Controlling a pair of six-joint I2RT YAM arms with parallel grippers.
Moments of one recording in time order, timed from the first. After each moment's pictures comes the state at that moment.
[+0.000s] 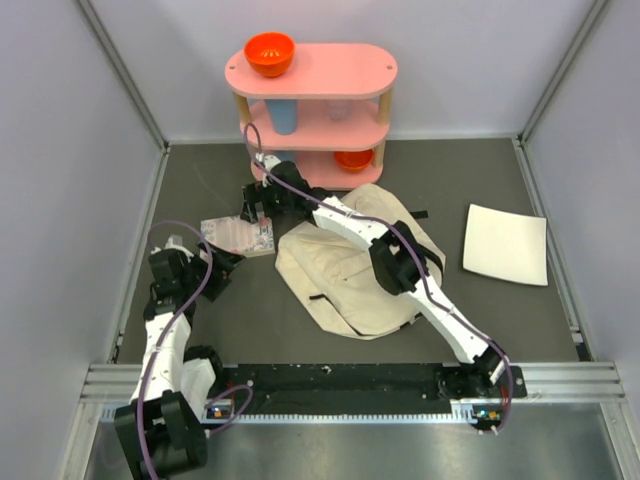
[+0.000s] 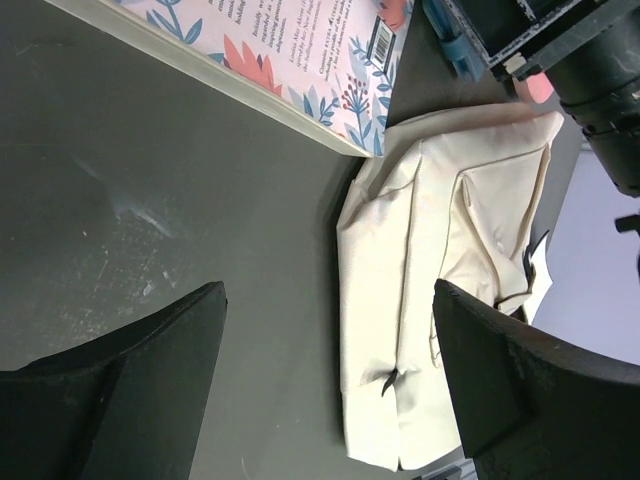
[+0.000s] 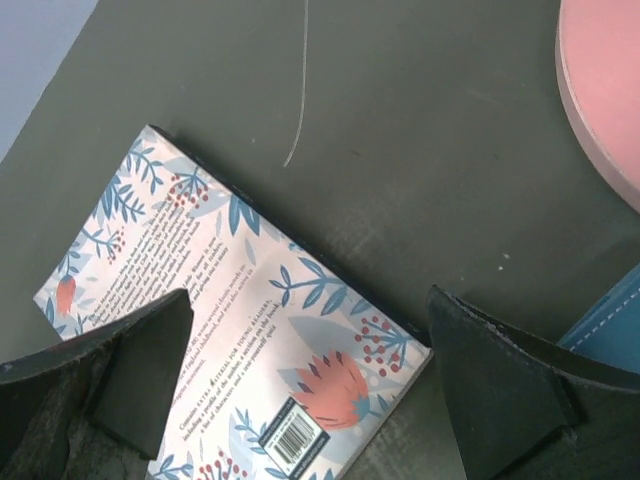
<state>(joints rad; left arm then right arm) 0.27 0.81 0.39 -0.24 0.49 -0.79 0.82 2.71 2.45 -0.22 -0.23 0.34</state>
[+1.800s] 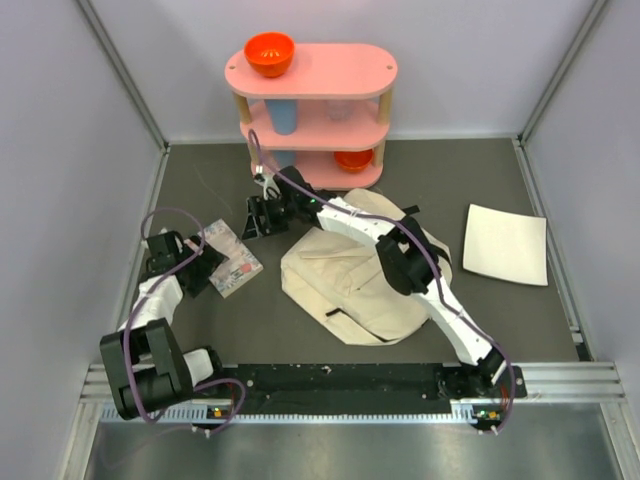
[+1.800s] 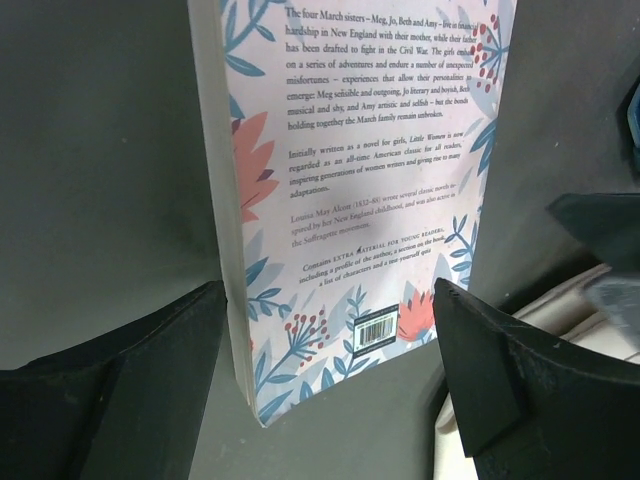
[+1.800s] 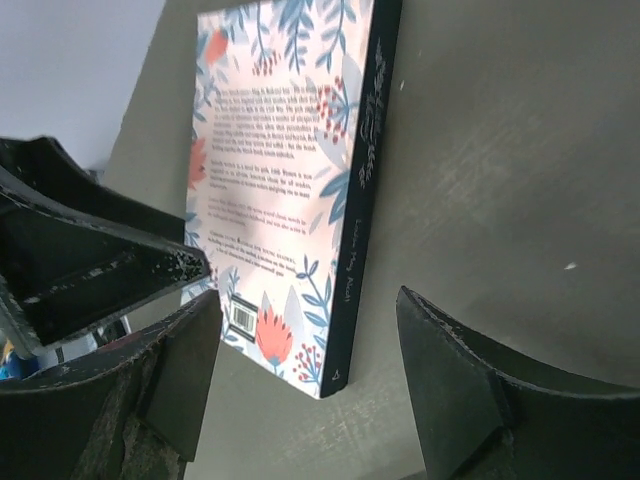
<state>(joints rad) 0.32 1.17 0.54 -0.26 0.24 -0.62 0.83 2.53 2.19 -0.26 -0.53 0.52</state>
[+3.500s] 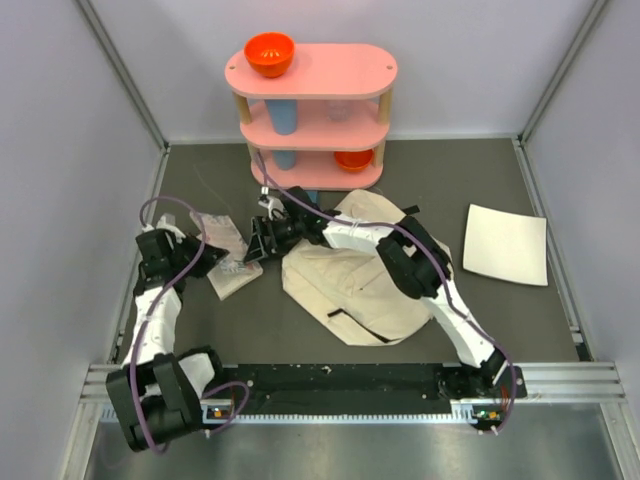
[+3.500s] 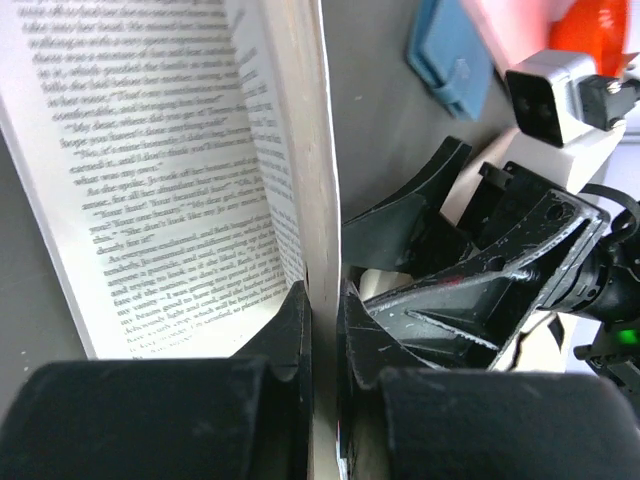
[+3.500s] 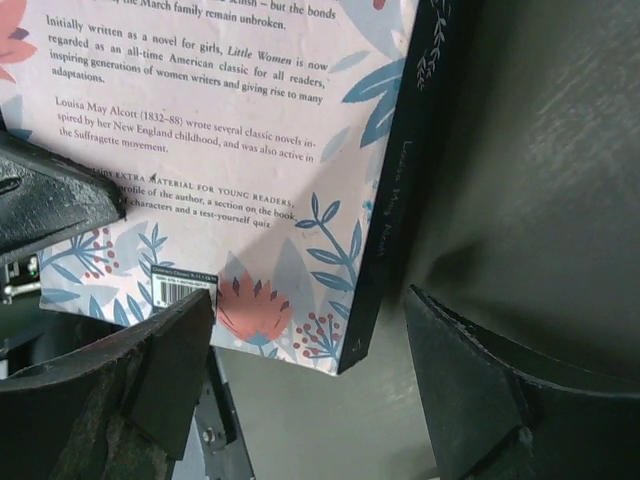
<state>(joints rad) 0.33 1.04 0.54 -0.19 0.52 -0.62 0.86 2.45 1.86 -0.01 -0.70 0.69</state>
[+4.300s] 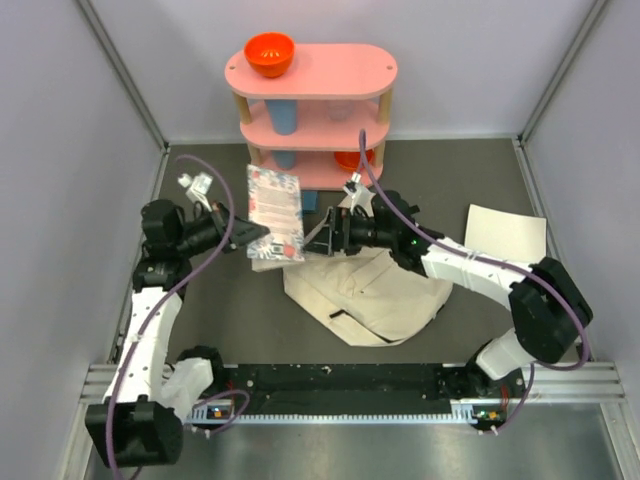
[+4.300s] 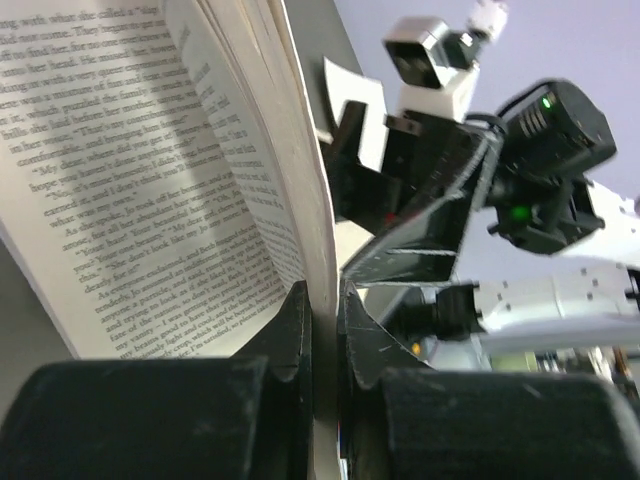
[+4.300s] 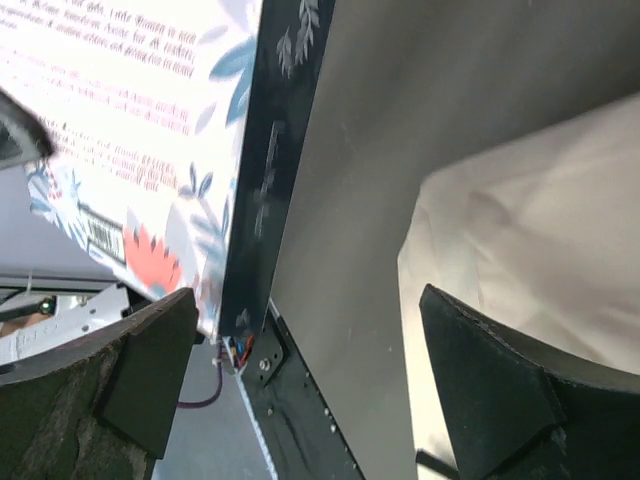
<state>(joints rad) 0.14 0.90 0.82 -0.22 0.97 -0.64 0.74 1.52 1.01 0.19 -0.47 0.72</state>
